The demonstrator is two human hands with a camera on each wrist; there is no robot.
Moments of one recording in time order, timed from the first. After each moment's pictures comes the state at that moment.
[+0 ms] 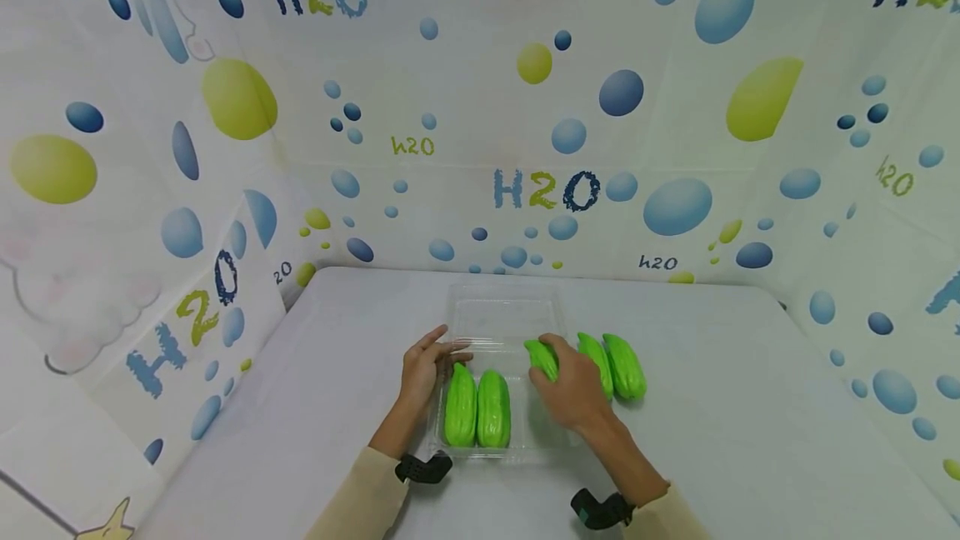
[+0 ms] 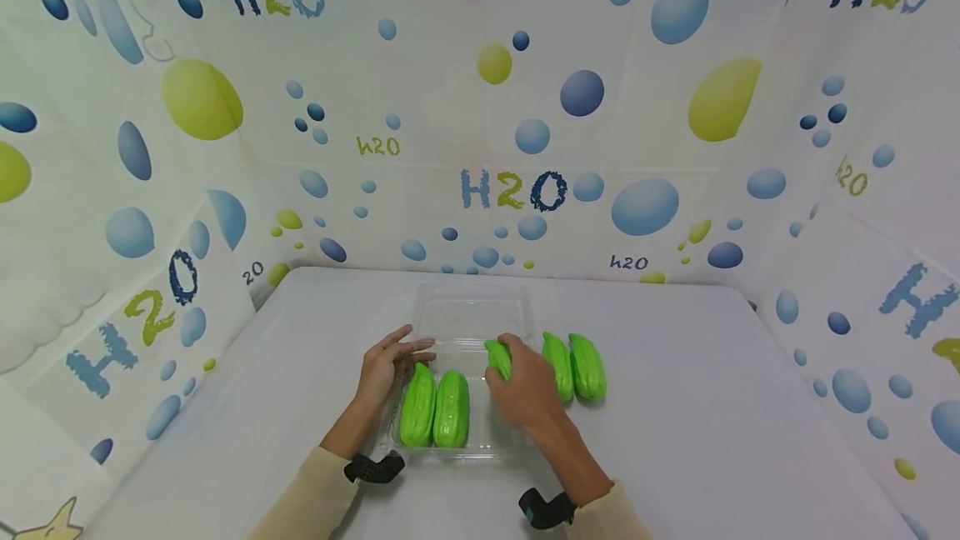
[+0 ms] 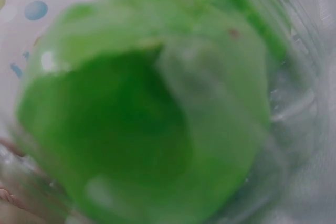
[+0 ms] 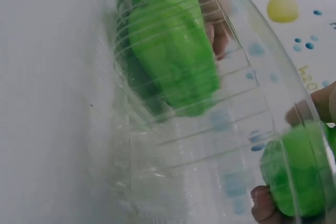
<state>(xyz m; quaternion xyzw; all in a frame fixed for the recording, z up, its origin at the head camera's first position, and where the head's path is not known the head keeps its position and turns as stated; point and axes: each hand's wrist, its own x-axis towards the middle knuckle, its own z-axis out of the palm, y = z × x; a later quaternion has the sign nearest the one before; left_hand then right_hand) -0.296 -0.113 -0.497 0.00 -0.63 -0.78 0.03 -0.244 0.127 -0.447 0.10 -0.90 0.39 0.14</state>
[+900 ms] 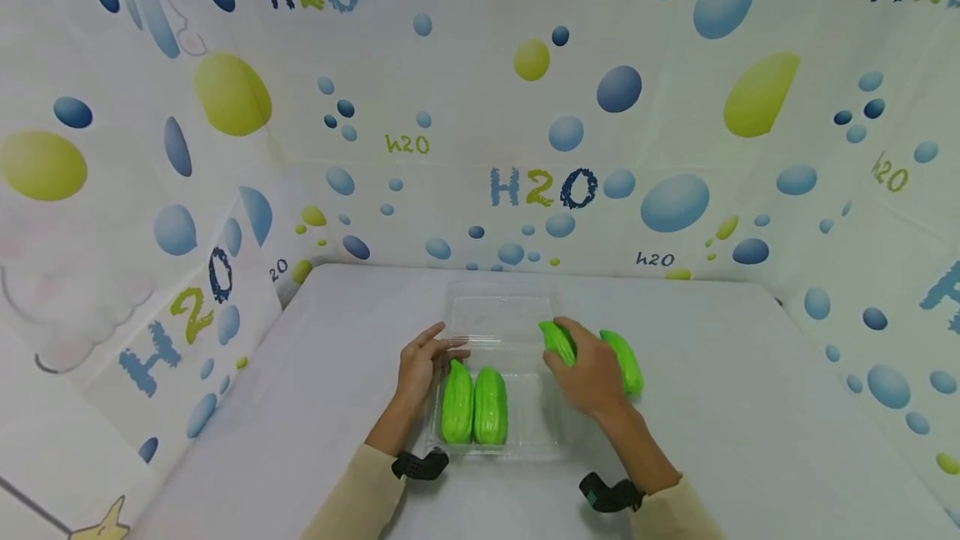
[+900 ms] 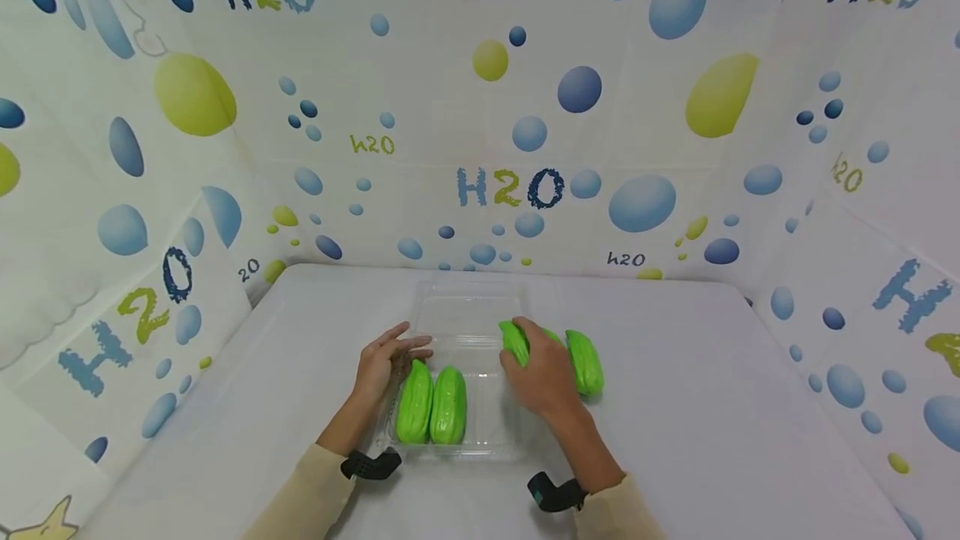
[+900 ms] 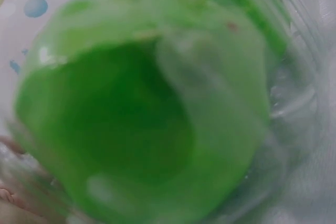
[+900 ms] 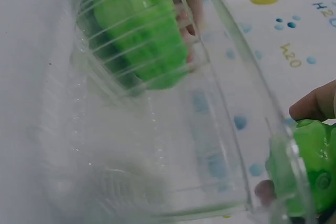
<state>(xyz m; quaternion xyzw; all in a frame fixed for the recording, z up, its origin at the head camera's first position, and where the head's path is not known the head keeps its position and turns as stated) -0.297 -0.114 -0.497 0.02 -0.62 -0.78 0.01 -0.253 0.150 -0.437 0.09 -0.91 0.37 0.19</state>
